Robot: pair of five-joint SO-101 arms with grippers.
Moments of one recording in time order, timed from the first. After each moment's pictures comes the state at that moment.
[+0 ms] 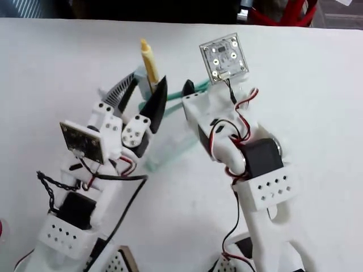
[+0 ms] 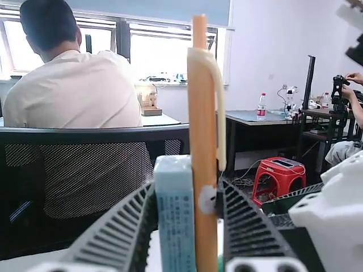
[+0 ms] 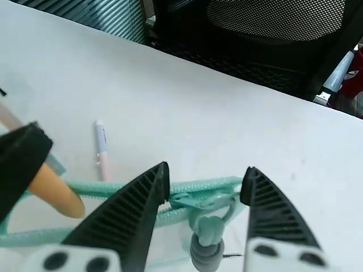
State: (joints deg) left arm 18.6 -67.8 62.8 10.2 4.4; right arm -23.6 -34.7 20.9 59.3 5.1
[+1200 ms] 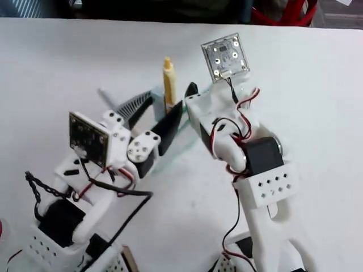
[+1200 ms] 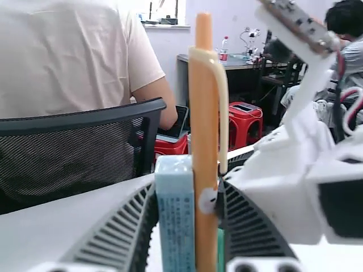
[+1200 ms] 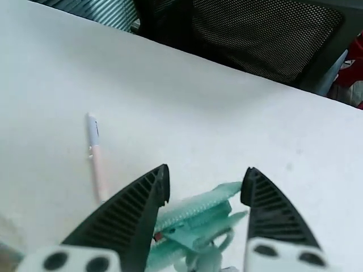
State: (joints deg) left arm 29.3 -69.8 47.5 37.7 4.5; right arm -23.2 -34.6 21.3 59.3 5.1
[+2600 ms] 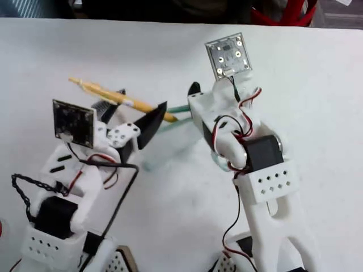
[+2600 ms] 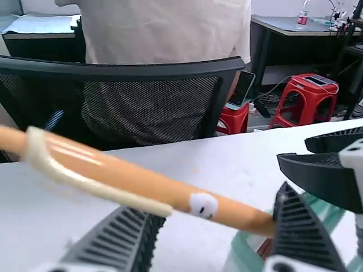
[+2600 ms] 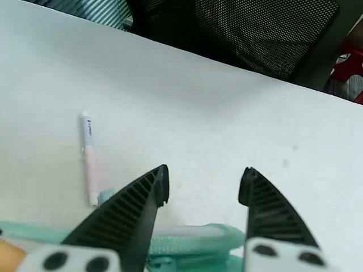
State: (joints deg) left arm 14.1 -70.5 50.2 42.9 4.3; right arm -21.4 -34.4 22.2 57.5 5.0
